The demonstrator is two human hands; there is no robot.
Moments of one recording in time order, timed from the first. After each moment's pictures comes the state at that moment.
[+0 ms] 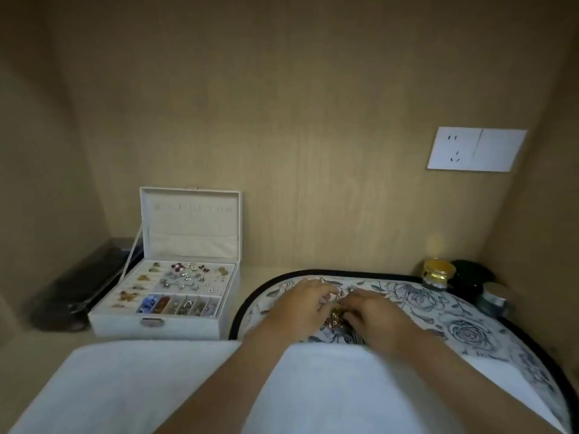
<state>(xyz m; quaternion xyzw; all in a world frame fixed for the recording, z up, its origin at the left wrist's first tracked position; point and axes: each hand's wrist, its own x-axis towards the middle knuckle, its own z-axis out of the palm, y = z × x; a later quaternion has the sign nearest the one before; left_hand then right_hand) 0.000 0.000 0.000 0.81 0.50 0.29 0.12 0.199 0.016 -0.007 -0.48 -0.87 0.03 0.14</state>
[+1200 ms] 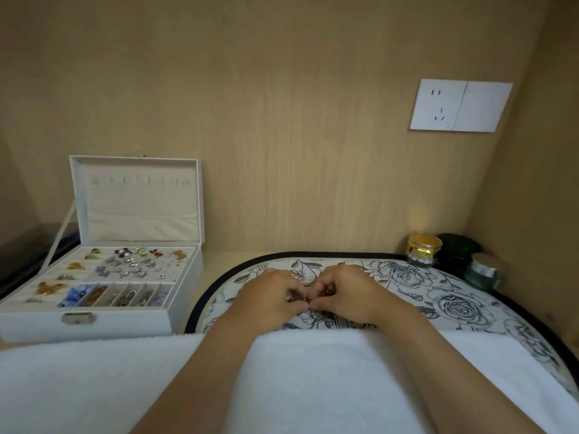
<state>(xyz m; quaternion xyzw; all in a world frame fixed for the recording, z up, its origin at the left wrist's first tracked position) -0.009 0.020 -0.029 0.80 0.53 0.25 0.12 0.187 0.038 -0.010 -0.51 -0.82 0.17 0.18</state>
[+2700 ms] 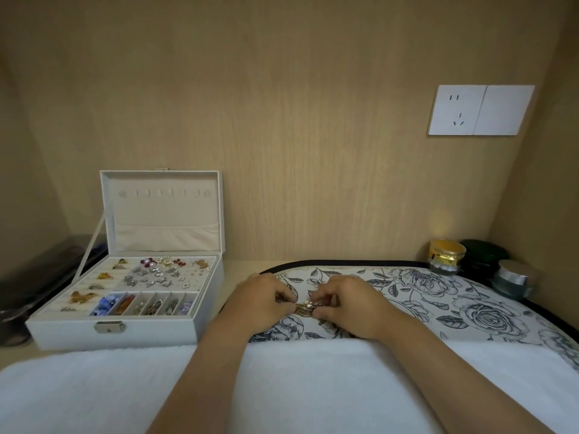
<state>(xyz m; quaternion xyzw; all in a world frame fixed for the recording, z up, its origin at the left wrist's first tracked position) -0.055 0.021 -0.021 0.76 0.59 0.25 0.12 0.158 0.035 -0.017 -0.49 -0.84 0.14 0.19</state>
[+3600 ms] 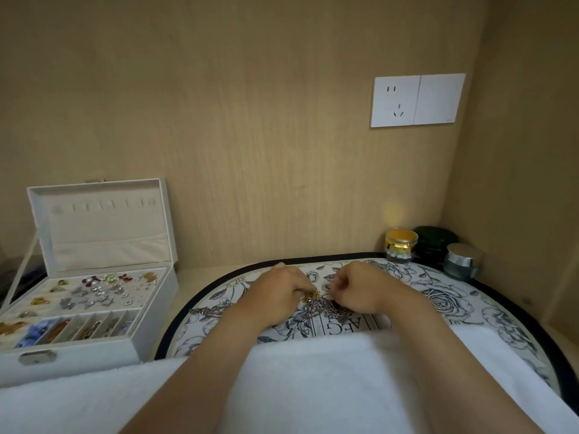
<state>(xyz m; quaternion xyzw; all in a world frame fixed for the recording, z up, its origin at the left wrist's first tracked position) 0.039 0.062 -0.027 0.86 0.45 0.21 0.09 0.241 0.043 0.006 -0.63 -0.74 0.20 0.13</state>
